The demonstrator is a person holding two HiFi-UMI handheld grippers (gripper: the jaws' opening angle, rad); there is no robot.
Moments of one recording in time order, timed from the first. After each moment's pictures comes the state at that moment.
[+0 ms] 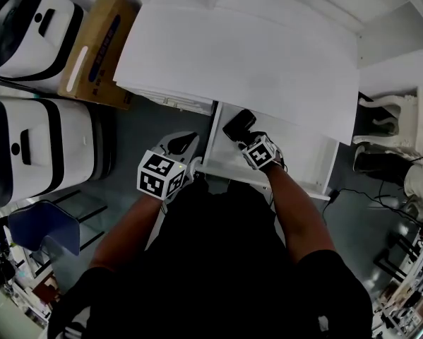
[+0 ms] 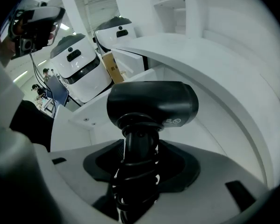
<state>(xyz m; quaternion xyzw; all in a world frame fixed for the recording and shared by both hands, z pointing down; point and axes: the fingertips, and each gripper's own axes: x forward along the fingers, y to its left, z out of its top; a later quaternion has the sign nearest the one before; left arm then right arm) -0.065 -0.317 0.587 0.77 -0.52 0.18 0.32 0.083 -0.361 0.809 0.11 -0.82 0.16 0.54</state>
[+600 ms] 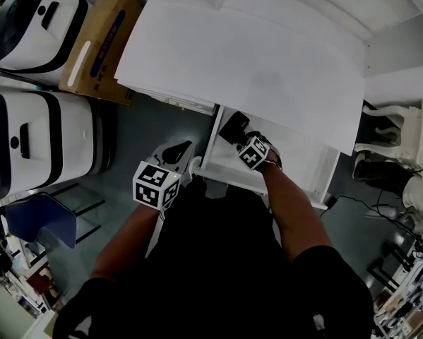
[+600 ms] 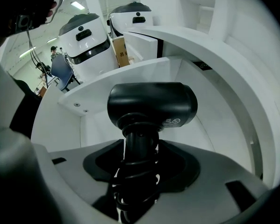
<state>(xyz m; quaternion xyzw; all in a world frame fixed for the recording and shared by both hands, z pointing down) -0.073 -0.303 0.596 0.74 -0.55 0.18 0.35 0.068 -0.367 0.833 0.04 -0.81 0.07 0.59</state>
